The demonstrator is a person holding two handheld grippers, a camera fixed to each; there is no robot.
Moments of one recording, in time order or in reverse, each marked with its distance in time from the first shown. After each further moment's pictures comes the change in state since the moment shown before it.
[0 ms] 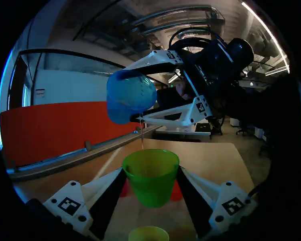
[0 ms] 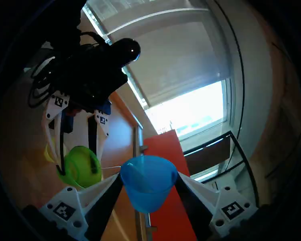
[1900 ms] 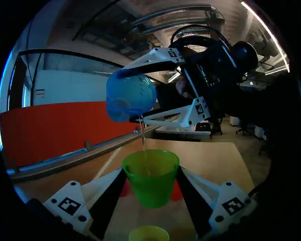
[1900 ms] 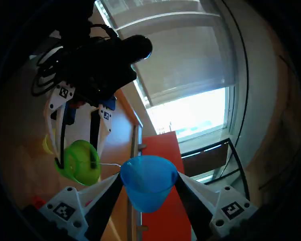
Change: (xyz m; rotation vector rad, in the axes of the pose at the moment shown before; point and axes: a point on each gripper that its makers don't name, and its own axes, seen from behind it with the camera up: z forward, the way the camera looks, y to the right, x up) left arm -0.001 0.000 -0.001 0.000 -0.003 0.005; right arm -0.002 0.001 0.001 -0.001 -0.013 -0.096
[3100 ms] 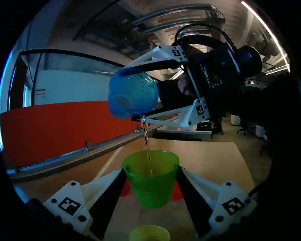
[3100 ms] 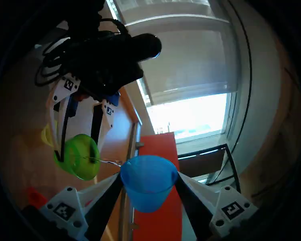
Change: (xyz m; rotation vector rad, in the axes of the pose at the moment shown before) left arm 0.000 -0.003 -0.002 0.008 -0.004 0.002; right arm 0.001 0.006 0.005 -0.012 -0.015 -0.087
